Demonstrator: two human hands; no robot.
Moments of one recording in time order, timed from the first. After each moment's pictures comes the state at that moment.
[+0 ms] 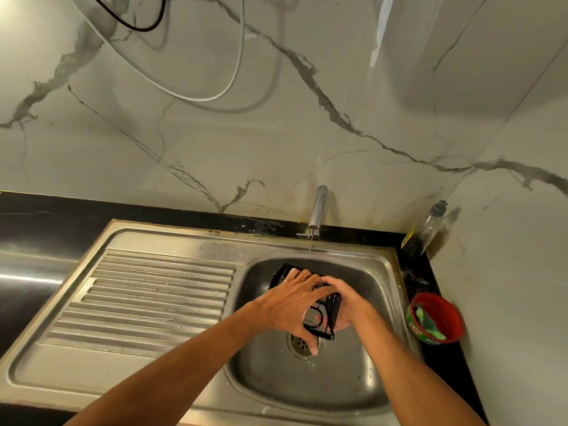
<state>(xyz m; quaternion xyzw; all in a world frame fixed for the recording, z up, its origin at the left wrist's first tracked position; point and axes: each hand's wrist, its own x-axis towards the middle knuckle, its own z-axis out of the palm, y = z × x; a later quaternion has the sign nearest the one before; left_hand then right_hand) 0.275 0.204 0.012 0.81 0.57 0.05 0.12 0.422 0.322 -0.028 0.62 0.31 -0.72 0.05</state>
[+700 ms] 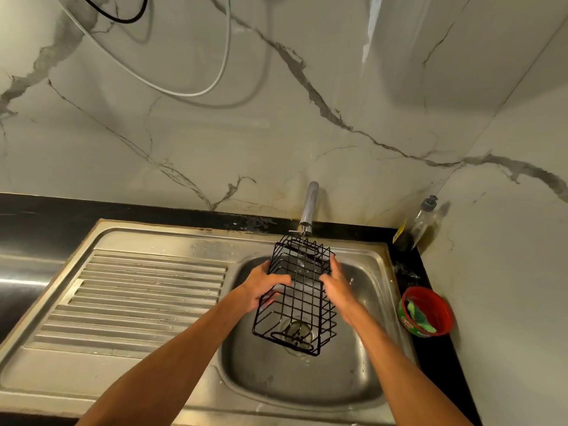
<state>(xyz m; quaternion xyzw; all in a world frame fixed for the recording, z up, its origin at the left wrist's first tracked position) 0.242 0.212 -0.002 0.17 0.67 0.43 0.58 0.421 0.299 -0.005 0.51 0.64 -0.56 -0.11</state>
